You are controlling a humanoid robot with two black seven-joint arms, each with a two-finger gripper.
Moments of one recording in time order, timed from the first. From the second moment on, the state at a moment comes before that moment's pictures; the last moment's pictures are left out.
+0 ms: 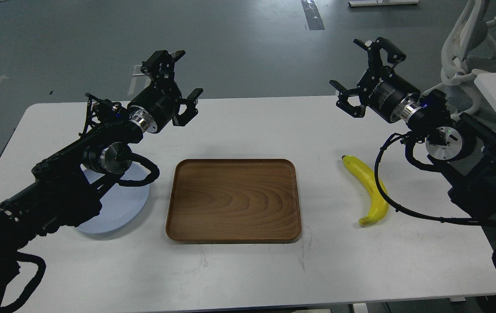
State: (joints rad) left arm -0.87 0.21 -0.53 -0.75 0.07 -0.21 -0.30; right arm 0.78 -0.39 0.78 0.84 -0.08 0.34 0.04
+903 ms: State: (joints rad) left arm -0.81 0.28 -0.54 -0.78 0.06 -0.25 -0.30; right arm 0.78 -0.34 0.74 0.82 -0.08 0.30 0.03
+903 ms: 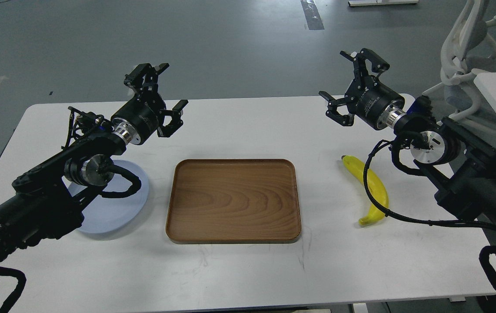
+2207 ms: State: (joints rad) left arm -0.81 0.30 -0.53 -0.78 0.34 -0.14 -0.34; right arm 0.79 -0.32 0.70 0.83 -0.08 0.29 0.03
